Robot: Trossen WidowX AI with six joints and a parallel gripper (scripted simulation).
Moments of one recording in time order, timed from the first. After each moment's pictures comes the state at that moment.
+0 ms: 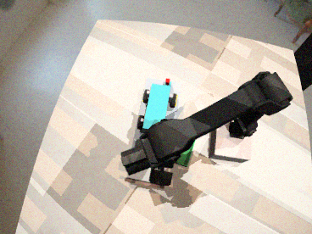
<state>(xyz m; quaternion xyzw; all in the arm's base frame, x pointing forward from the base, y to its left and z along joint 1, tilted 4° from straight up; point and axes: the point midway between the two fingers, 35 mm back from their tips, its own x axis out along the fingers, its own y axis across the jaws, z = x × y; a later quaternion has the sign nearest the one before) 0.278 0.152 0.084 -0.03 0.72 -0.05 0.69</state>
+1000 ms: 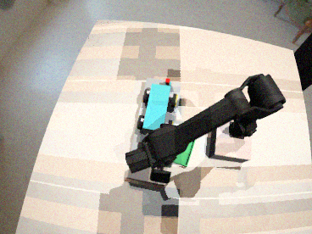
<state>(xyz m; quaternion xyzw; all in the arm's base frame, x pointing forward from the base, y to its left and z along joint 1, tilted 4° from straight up) 0.278 0.144 0.025 -0.04 0.72 -0.05 0.69</state>
